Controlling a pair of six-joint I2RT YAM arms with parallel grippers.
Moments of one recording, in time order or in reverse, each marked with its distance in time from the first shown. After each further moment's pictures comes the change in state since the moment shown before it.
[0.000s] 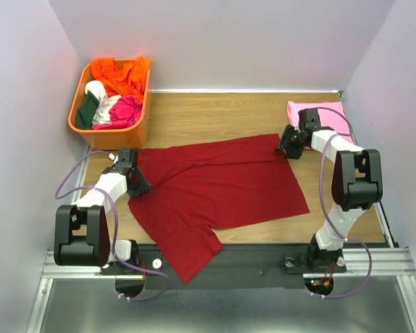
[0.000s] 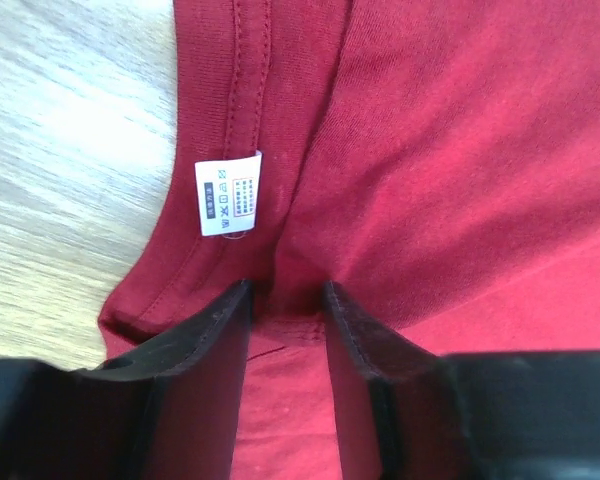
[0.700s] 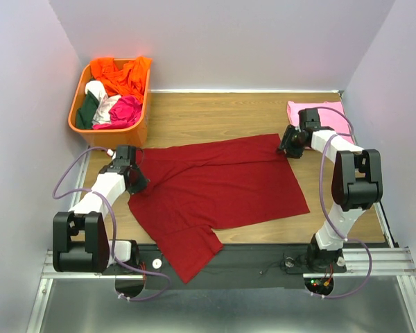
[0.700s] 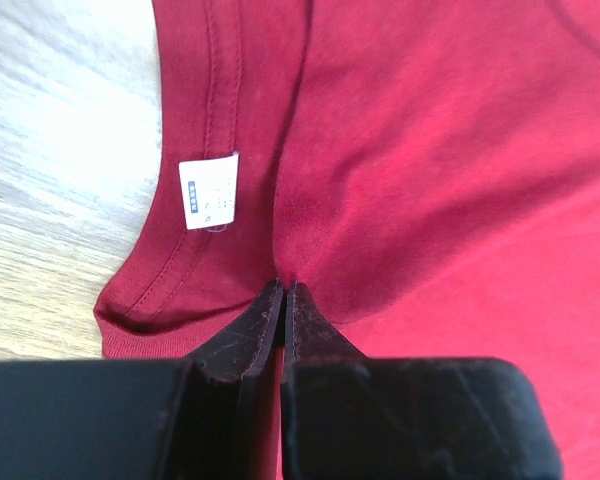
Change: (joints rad) left arm 0.000 -0.040 0.028 -0.027 0.021 0.011; right arm 0.000 0.001 0.000 0.005 0.039 0.003
